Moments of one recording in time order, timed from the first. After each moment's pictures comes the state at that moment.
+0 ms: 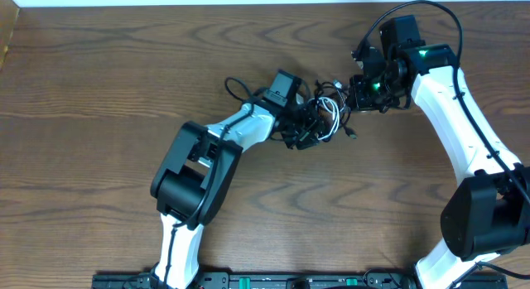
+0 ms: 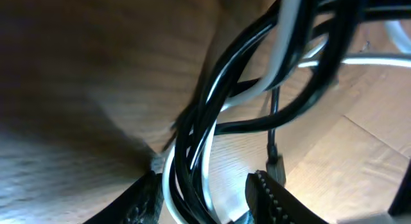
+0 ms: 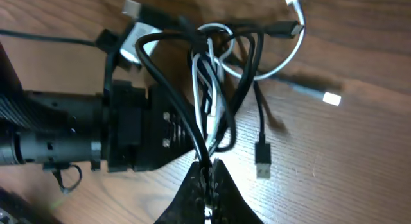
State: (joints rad) left arm -0.53 2.13 1.31 -0.25 0.68 -1.21; right arm 0.19 1.83 1.56 -1.02 -0.37 0.09
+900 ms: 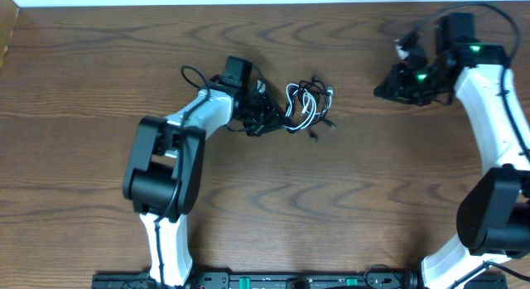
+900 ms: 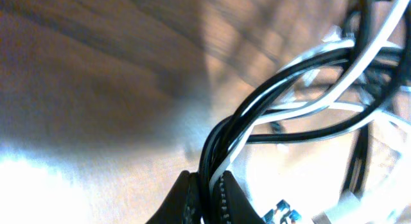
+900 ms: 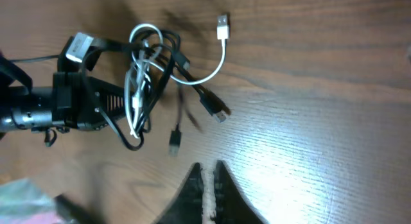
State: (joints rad) left arm -0.29 2.08 1.32 -0.45 0.75 -0.84; right arm -0.06 1.83 1.56 -1.03 -0.61 0.08
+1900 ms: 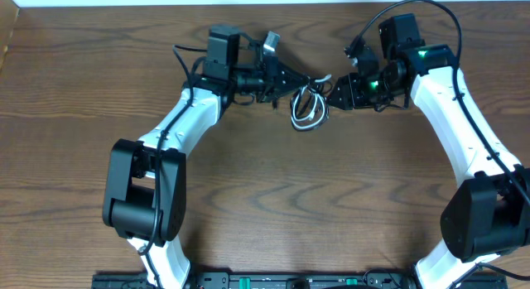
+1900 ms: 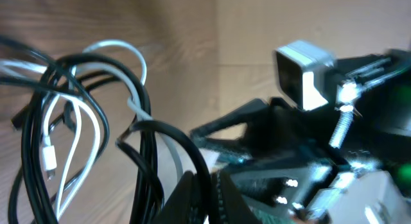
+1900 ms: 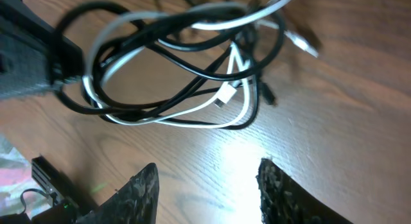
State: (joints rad) left arm -0.26 1.92 1.31 0.02 1.16 -0.92; right arm 0.20 1.82 1.56 -0.98 -0.54 0.06
